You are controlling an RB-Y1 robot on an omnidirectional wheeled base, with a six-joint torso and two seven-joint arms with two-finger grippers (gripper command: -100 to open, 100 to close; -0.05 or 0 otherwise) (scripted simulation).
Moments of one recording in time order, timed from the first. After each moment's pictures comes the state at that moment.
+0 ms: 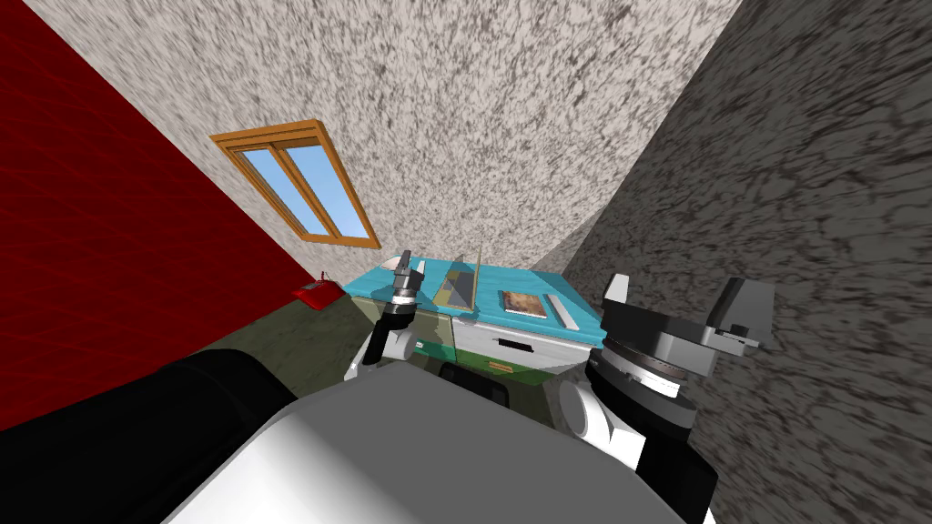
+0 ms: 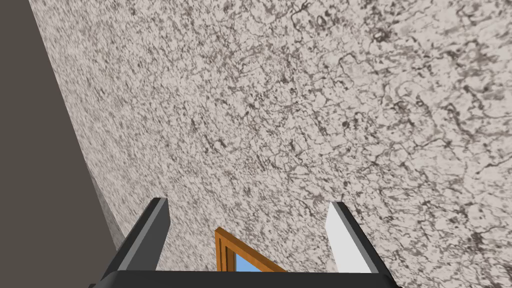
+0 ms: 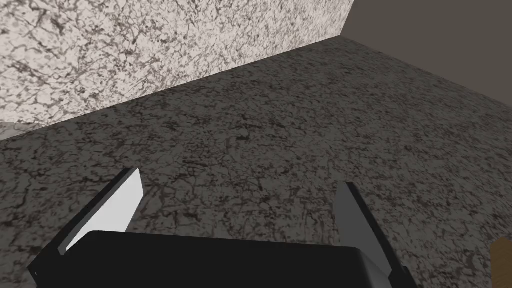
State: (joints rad) left arm 0.49 0.00 0.00 -2.31 0.04 -0.39 0.03; right arm 0.47 0.05 0.05 -2.39 -0.04 -0.59 0.05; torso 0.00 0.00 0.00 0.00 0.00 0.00
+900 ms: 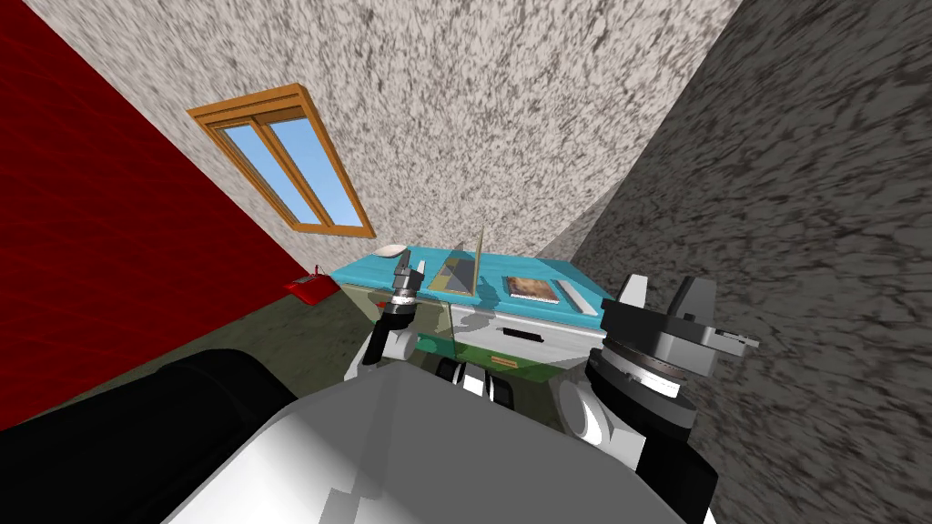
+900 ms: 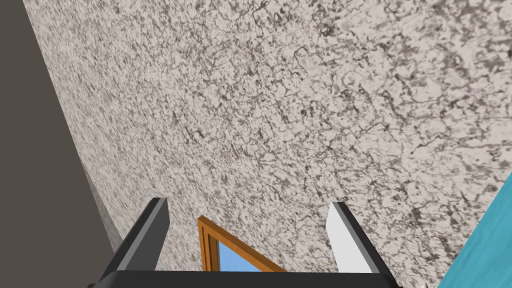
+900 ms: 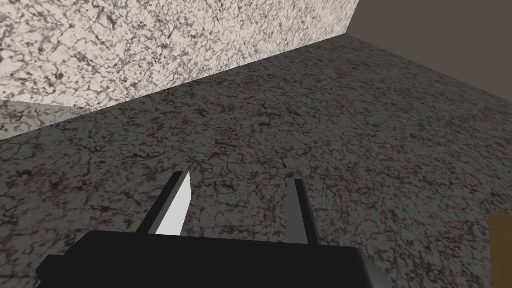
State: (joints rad) left arm 0.49 0.00 0.00 -2.31 0.04 -0.39 0.03; right arm 0.47 0.05 0.05 -2.39 -0.04 -0.59 0.05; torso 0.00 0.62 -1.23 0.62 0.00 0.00
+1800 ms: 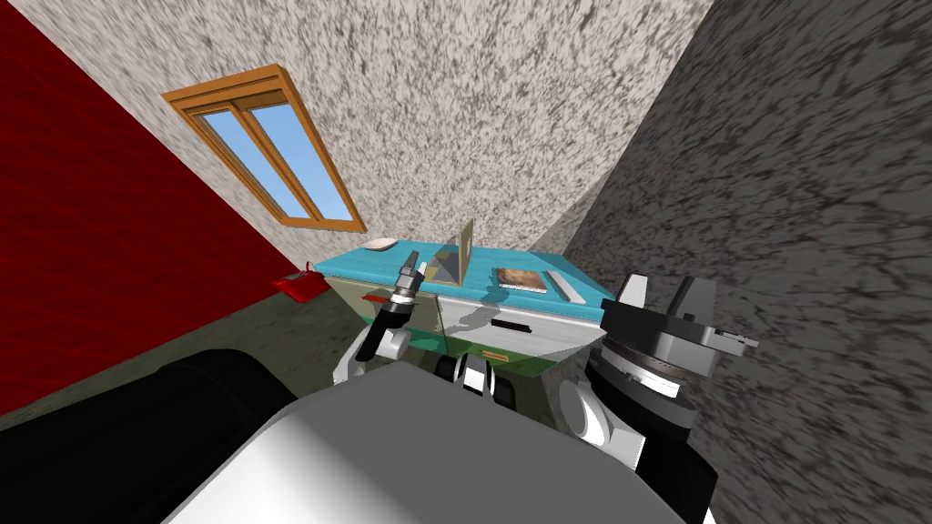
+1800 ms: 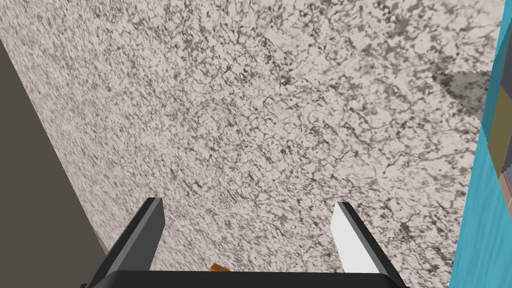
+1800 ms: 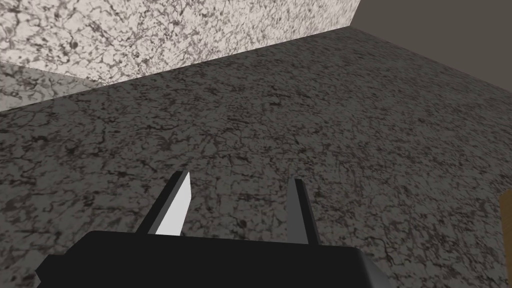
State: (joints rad) left arm 0.49 0.13 0.02 -2.31 -0.02 -0.33 -0.02; right arm 0.47 0.05 0.05 -2.39 -0.04 -0.59 0.05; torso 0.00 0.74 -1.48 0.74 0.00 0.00
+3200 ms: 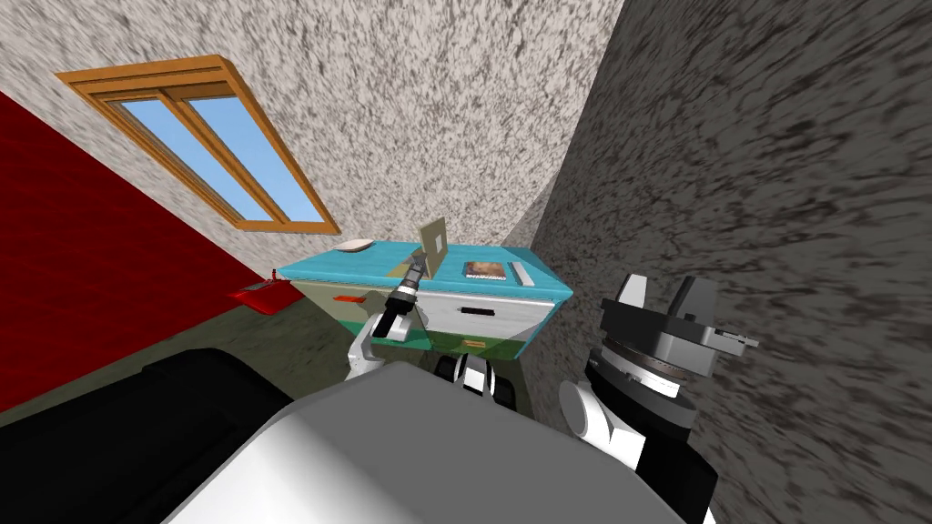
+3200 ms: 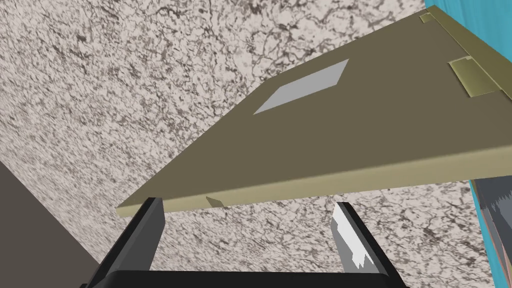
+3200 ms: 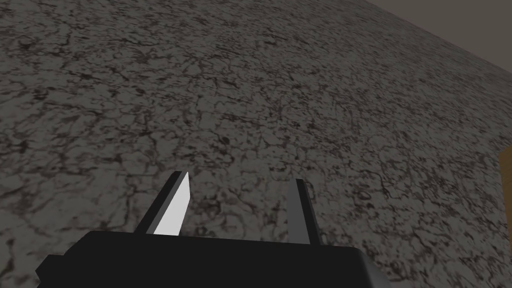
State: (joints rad) left arm 0.34 0.12 0.12 -2.19 -0.19 -0.16 -0.18; right arm 0.47 0.05 0.05 -2.39 -0.04 -0.59 0.05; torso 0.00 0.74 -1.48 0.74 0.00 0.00
